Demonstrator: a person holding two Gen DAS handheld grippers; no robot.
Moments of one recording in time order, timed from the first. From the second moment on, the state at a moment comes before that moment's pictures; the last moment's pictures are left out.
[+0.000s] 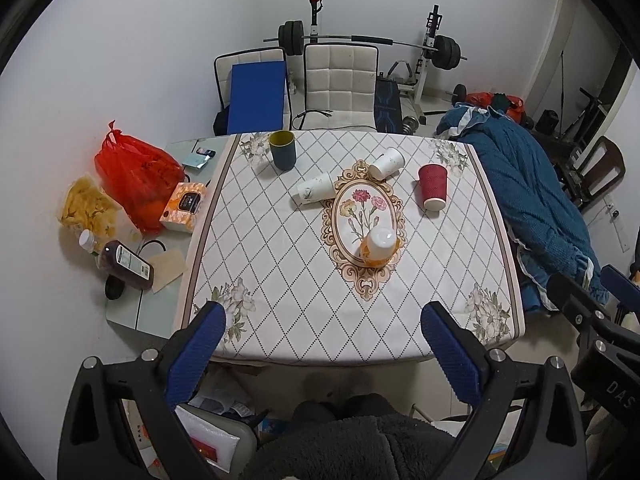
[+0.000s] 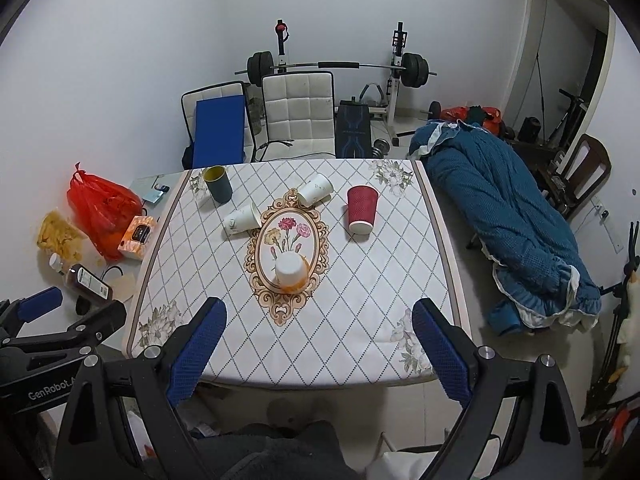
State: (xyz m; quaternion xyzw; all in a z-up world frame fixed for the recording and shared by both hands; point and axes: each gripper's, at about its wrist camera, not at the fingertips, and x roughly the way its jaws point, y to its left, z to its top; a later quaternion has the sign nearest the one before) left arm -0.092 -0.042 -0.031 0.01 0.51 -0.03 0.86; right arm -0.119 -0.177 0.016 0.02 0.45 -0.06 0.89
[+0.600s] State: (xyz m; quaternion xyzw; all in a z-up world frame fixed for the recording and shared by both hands) left arm -0.091 -0.046 -0.030 0.01 0.51 -0.03 0.86; right arm -0.124 -0.183 0.010 0.02 0.45 -0.05 0.89
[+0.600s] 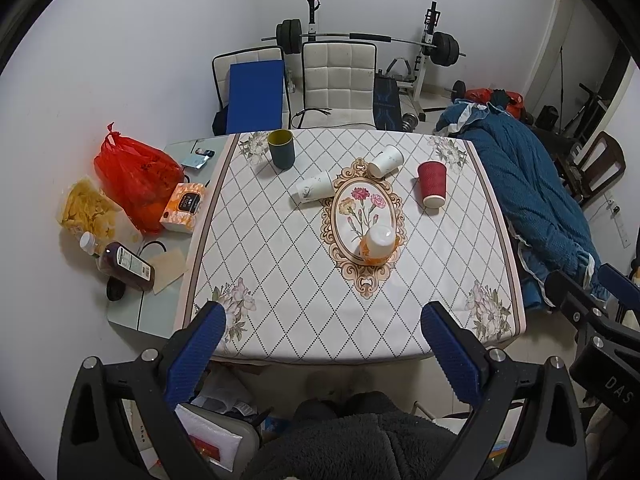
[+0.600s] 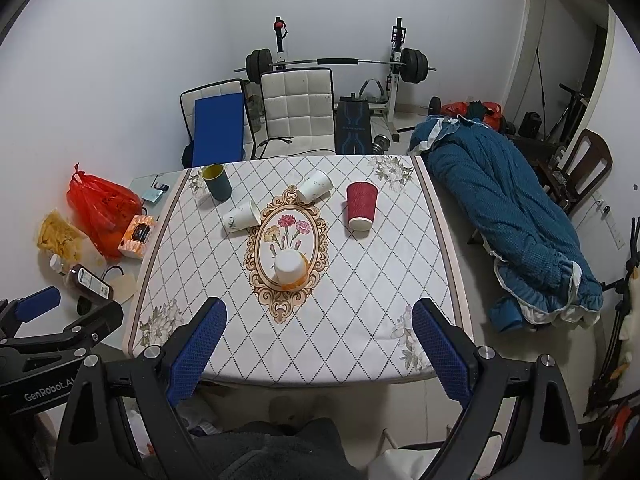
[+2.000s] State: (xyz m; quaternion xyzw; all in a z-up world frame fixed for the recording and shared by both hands) left arm -0.101 -0.045 -0.028 0.01 0.51 -0.03 0.86; right arm -0.134 -0.182 0.004 0.03 0.46 -0.04 0.89
